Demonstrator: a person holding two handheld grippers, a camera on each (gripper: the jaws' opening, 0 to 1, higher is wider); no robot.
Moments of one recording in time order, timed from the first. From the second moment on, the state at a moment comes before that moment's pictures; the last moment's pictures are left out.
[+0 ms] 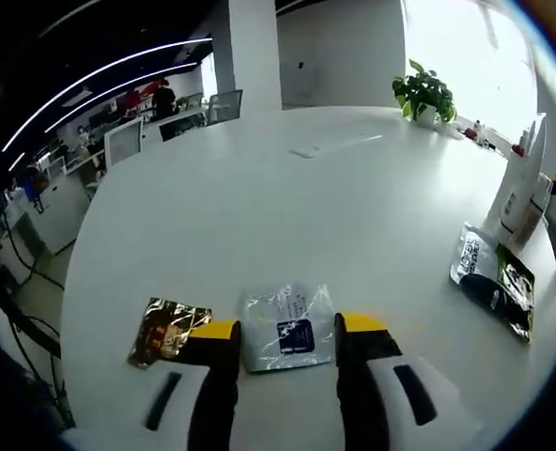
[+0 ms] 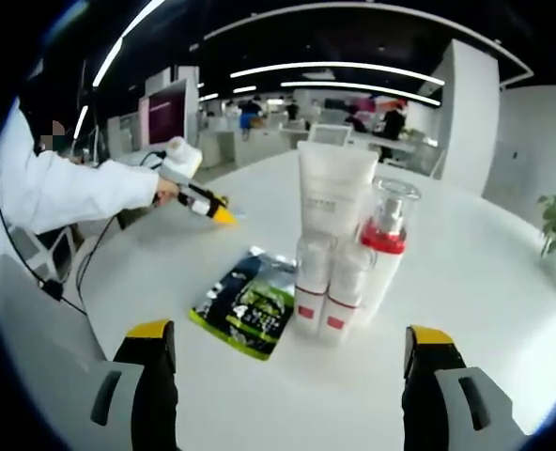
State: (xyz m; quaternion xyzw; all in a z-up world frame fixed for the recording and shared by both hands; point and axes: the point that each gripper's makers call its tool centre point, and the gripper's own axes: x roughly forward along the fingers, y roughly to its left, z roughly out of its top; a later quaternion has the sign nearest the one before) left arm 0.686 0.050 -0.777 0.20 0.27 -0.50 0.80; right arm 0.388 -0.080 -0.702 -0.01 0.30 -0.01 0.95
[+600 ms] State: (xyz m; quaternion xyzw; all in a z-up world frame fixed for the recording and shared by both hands) left arm 0.668 0.046 -0.766 0.20 0.27 -0.52 0.79; right arm 0.390 -0.079 -0.699 -0.01 0.29 -0.01 0.96
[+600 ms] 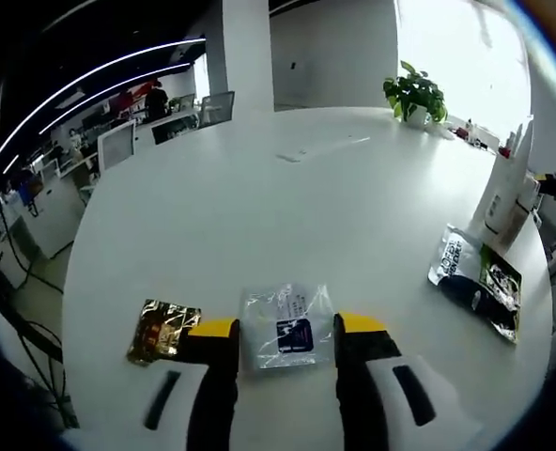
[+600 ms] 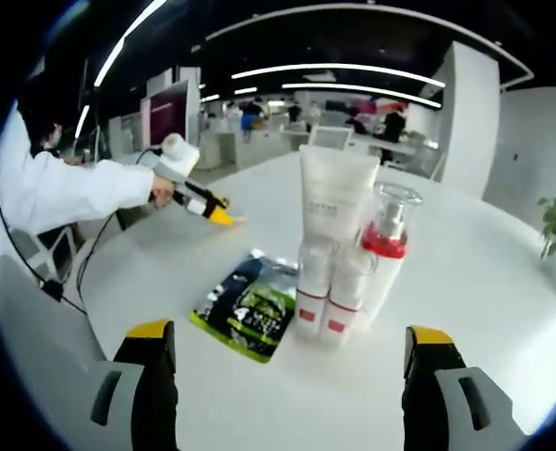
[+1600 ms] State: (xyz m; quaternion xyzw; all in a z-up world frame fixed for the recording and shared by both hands) left arm 0.606 0.026 -0.725 0.19 0.22 -0.60 0.74; right arm 0.392 -0.067 -0.685 -0.01 0.27 0.02 0.96
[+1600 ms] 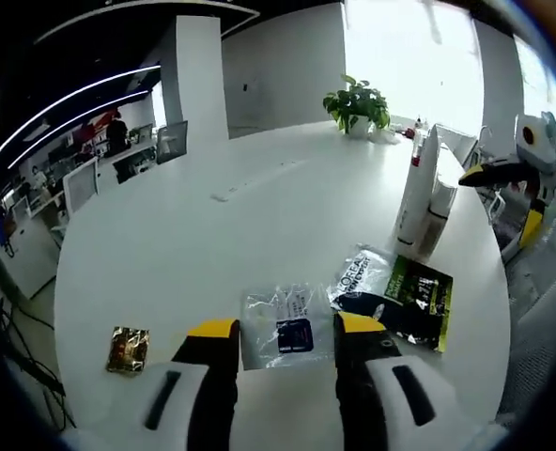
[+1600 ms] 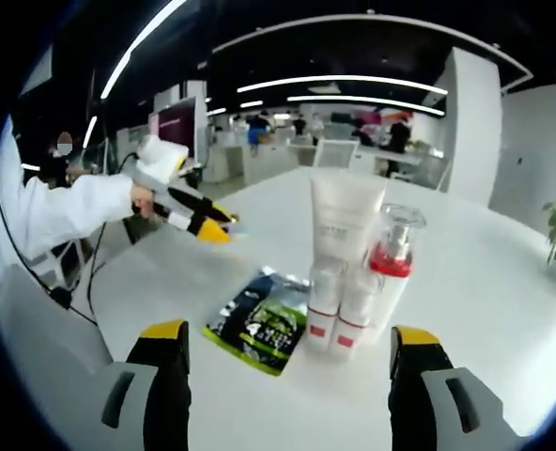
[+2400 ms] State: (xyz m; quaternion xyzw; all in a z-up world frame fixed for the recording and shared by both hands) left arm 0.537 0.029 -0.687 0.20 0.18 -0.65 0.71; right arm 0.396 -0.037 -0.674 0.03 0.24 0.07 0.97
